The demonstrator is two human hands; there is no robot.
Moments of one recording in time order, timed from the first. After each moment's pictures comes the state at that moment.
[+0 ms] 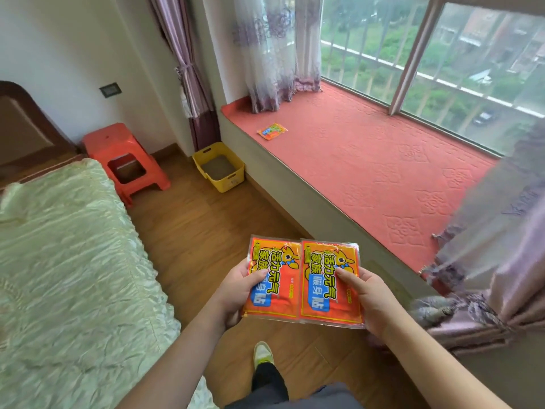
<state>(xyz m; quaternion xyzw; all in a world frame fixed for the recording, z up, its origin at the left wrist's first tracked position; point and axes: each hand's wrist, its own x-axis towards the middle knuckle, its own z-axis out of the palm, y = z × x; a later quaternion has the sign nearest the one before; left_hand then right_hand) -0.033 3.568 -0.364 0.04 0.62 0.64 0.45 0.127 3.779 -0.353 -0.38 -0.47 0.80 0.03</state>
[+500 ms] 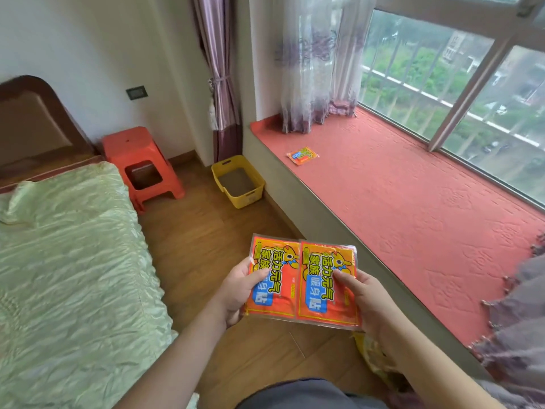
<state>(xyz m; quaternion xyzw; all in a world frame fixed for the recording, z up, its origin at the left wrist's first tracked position) -0.212 3.563 -0.351 0.03 0.59 0.69 0.42 -0.077 3.779 -0.345 -0.37 -0.48 0.80 0.01</state>
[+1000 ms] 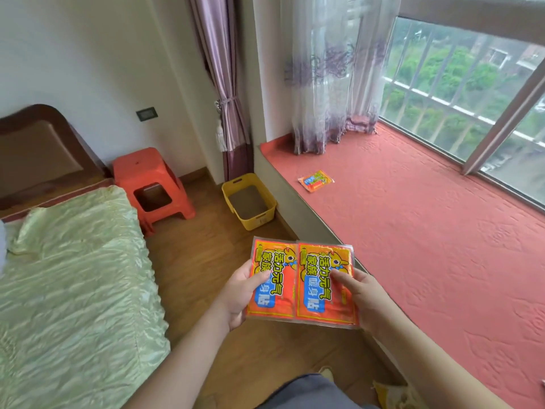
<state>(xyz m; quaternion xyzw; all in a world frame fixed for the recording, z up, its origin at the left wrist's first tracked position) -0.353 3.654 -0.349 0.00 0.61 0.69 0.40 -0.237 3.874 -0.346 -0.35 -0.49 0.80 -0.02</state>
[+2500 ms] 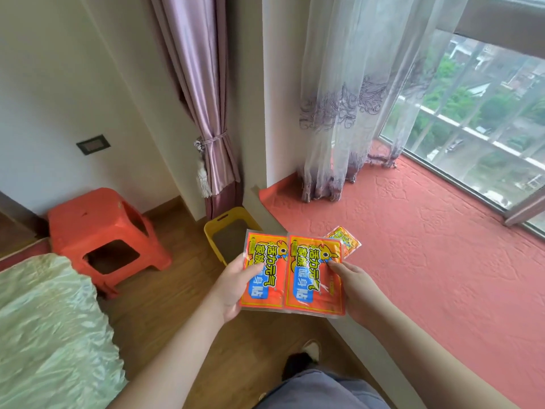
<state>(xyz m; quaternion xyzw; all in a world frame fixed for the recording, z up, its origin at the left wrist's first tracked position) -0.810 3.748 -0.378 0.02 0.60 0.67 0.44 -0.677 3.949 -0.343 -0.43 -0.47 0.77 0.01</state>
